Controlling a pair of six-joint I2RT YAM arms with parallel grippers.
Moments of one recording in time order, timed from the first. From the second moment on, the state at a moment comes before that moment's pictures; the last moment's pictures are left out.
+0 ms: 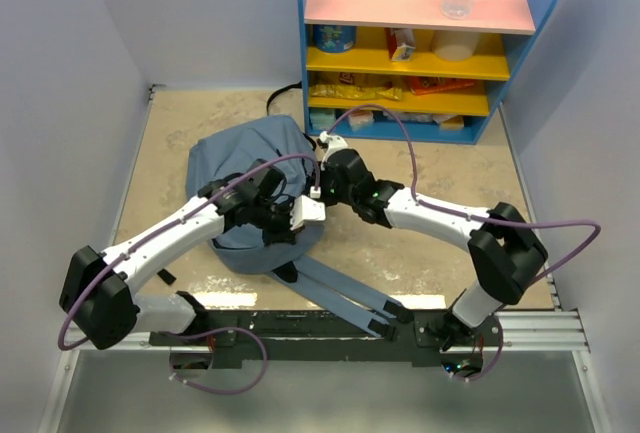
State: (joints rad) left arm -0.69 1.29 0.97 -0.75 0.53 0.65; right arm 0.81 1.61 1.05 0.02 0.03 0.56
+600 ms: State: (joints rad) left arm -0.75 1.31 1.01 -0.88 0.47 0.77; right arm 0.66 1.73 1.20 -0.03 0.01 0.48
